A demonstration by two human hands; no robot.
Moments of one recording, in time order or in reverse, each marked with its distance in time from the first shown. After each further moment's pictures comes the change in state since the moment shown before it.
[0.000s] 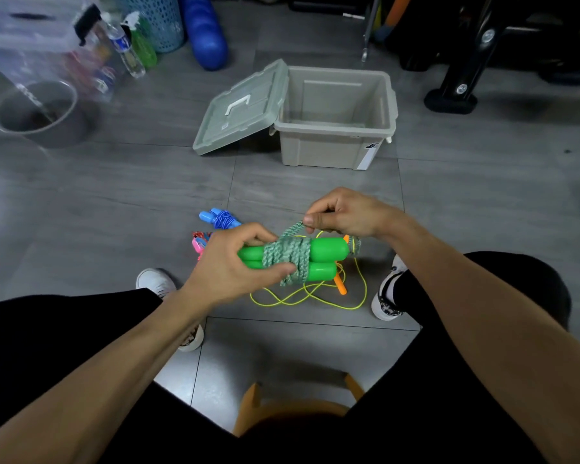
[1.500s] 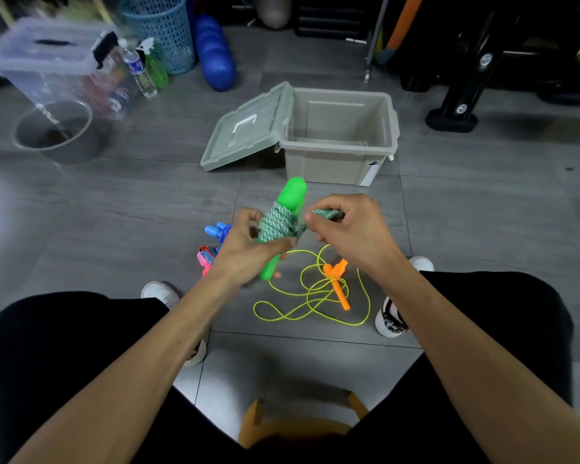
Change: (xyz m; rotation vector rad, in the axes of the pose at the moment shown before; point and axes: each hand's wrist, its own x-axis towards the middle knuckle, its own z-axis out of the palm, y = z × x) left_hand 0.038 0.009 0.012 -0.388 0.050 -0.627; right_hand -0.024 -0.045 0.028 0.050 0.688 0.022
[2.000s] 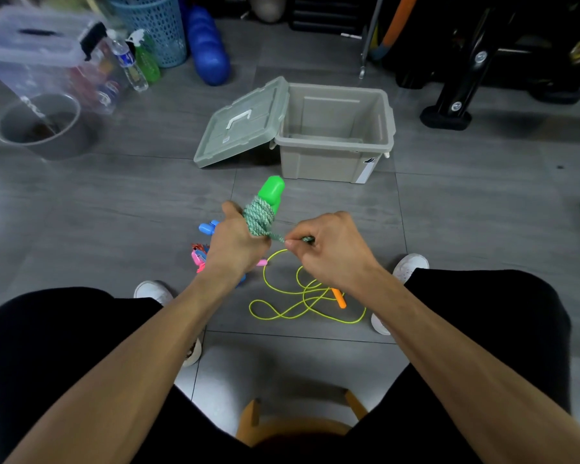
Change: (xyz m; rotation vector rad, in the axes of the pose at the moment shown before) left_hand 0.024 -0.001 -0.005 0.606 0.265 0.092; right_hand -0.012 -0.007 0.021 -0.296 -0.170 -0.145
